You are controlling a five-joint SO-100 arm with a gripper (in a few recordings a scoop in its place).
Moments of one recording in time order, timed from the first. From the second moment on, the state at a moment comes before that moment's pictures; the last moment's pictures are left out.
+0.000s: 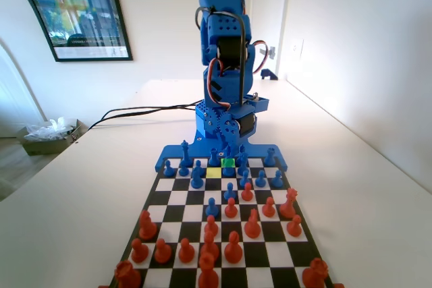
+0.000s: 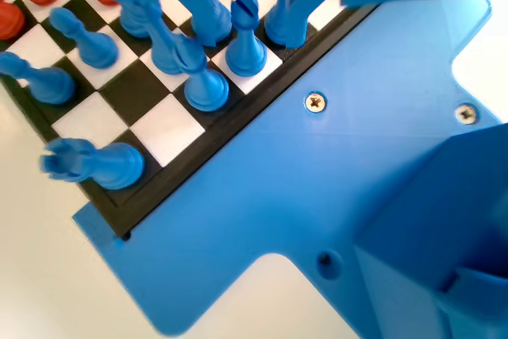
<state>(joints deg) -4.7 115.2 160.0 41.3 -42.2</state>
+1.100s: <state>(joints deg) -5.2 134.5 126.4 82.3 -61.5</state>
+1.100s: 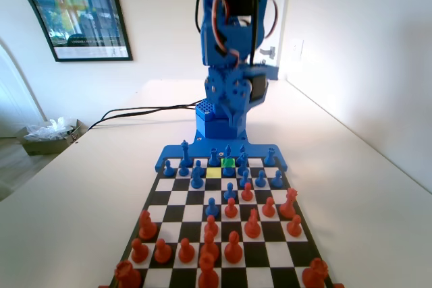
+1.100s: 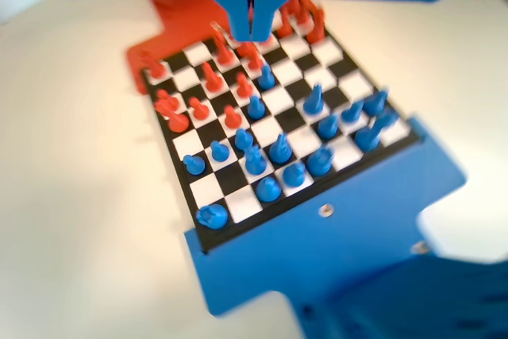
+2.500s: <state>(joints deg) 1.1 171.8 124.5 91.2 -100.6</state>
